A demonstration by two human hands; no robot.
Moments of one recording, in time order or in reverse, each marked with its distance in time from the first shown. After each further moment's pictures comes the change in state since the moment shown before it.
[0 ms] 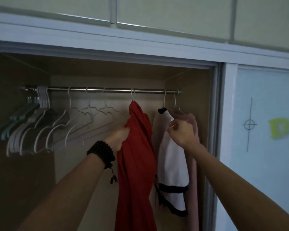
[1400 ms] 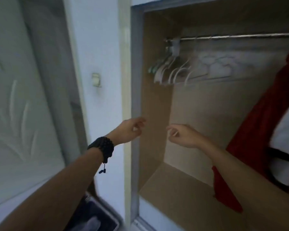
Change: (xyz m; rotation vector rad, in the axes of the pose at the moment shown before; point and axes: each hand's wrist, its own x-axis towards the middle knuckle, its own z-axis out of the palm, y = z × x) left_hand -0.329 -0.105 -0.192 0.961 0.312 -0.047; right_hand -0.221 -0.147 0.115 0.302 -1.057 -0.554
